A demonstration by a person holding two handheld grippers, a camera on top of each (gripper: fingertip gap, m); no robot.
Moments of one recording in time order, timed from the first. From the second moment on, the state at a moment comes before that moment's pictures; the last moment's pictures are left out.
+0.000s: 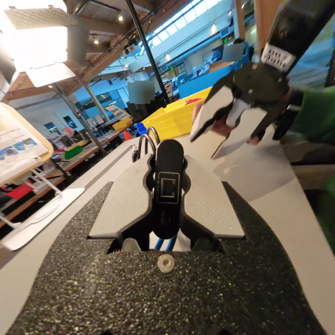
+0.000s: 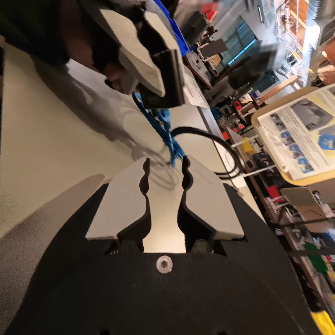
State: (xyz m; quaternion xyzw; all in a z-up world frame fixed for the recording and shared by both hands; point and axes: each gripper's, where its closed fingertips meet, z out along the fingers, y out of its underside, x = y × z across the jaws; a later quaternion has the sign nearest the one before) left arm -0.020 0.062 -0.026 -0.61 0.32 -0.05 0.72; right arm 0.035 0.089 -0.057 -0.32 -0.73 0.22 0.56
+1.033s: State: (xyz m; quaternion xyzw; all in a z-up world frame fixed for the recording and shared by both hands) left arm 0.021 0.031 -0.036 -0.56 0.43 -0.10 0.70; right arm 0.006 0.052 -0.070 -0.31 -0.75 0.18 0.55
